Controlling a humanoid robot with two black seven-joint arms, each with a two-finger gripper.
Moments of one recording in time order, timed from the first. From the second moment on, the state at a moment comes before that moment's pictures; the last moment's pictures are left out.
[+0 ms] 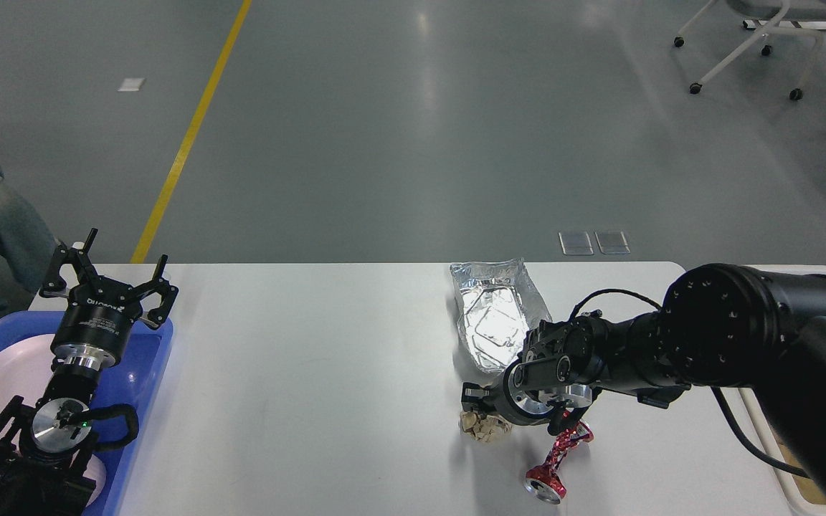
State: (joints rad) left arm -0.35 0.18 -1.54 -0.68 0.28 -0.58 -0.16; right arm 1.37 0.16 -1.11 1.00 0.17 0.14 -0.13
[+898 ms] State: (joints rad) left arm -0.35 0.18 -1.54 -0.68 0.28 -0.58 -0.16; right arm 2.14 -0.13 -1.14 1.55 0.17 0.45 -0.13
